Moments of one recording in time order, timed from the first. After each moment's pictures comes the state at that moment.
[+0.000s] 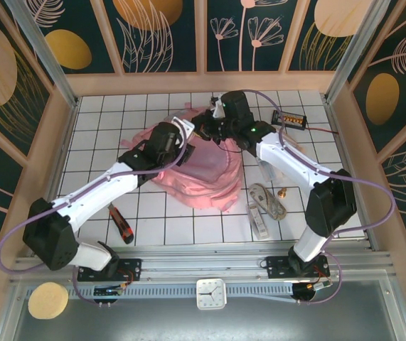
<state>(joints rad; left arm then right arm) -0.68 1.44 1.14 -0.31 -0.26 0.08 0.62 1.67 1.45 -0.25 -0.50 1.04</state>
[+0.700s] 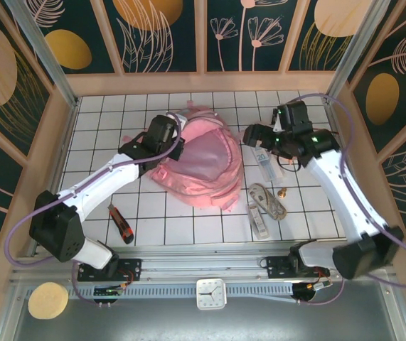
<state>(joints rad) -0.59 1.50 1.20 -0.39 -0.19 -0.07 0.34 1.34 1.35 -0.93 -0.07 0.49</state>
